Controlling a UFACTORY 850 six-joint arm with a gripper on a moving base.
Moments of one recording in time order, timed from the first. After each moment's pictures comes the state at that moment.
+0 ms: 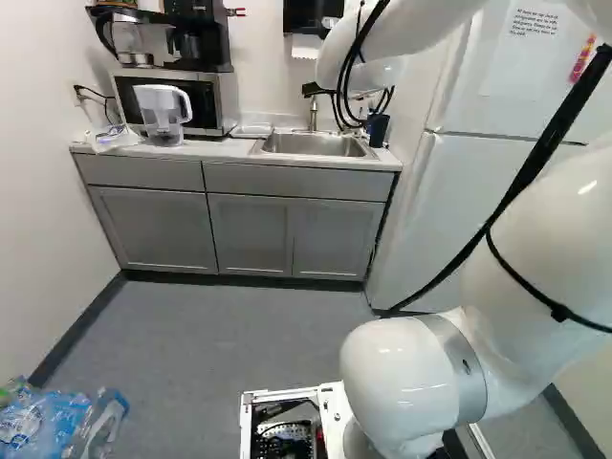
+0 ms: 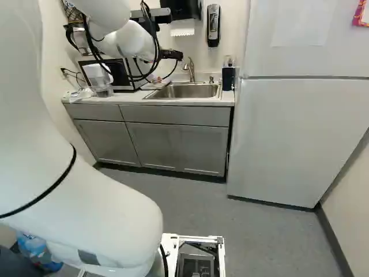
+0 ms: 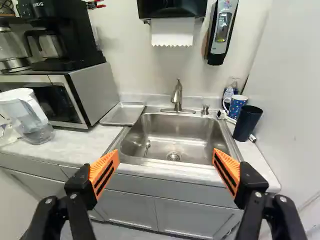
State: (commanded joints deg) arm 0.9 8.1 -55.3 0.0 13.3 0.0
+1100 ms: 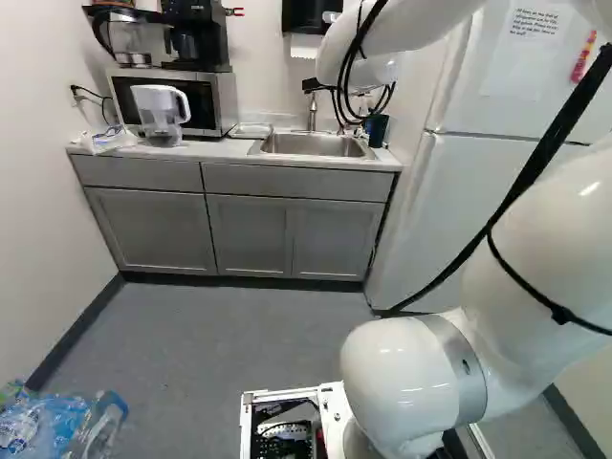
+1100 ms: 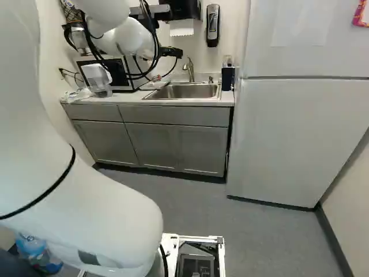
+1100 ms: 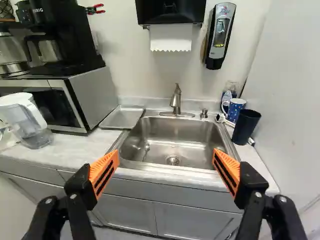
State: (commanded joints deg) arm 0.9 8.3 -55.5 0.0 13.3 0.0
